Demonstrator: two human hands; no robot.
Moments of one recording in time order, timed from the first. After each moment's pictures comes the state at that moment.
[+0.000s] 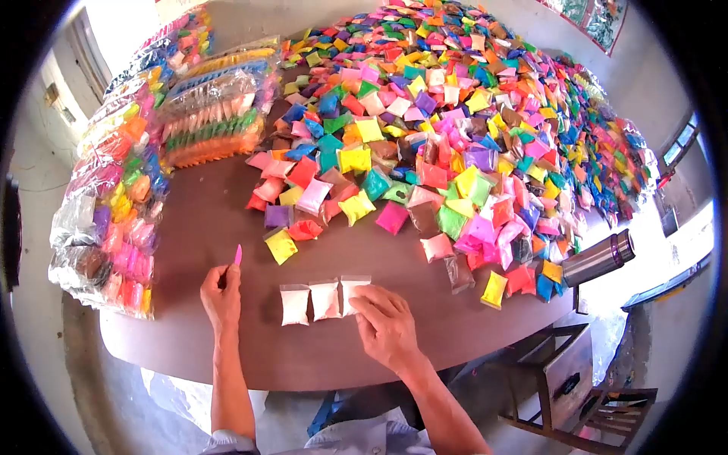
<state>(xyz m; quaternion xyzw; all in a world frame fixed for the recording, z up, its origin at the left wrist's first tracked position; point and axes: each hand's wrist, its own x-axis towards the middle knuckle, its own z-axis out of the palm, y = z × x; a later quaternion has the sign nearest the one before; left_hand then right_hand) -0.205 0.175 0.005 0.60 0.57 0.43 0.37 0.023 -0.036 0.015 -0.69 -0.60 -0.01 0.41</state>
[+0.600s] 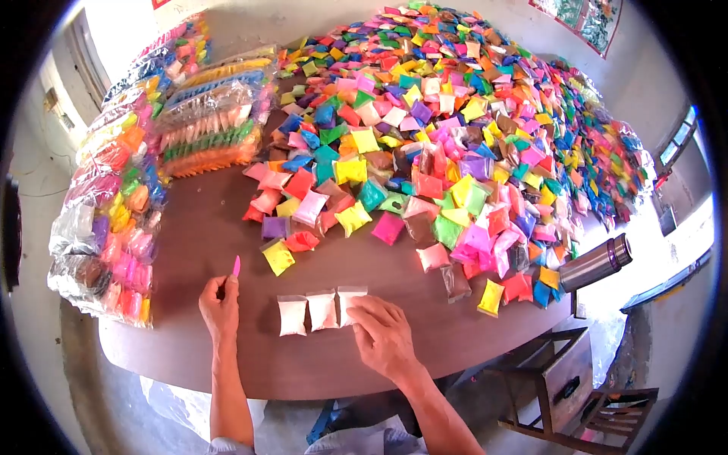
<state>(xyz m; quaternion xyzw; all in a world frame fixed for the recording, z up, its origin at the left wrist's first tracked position) -0.204 0.174 0.007 0.61 0.56 0.42 0.37 0.023 -0.036 0.014 -0.69 -0.59 0.00 0.42</state>
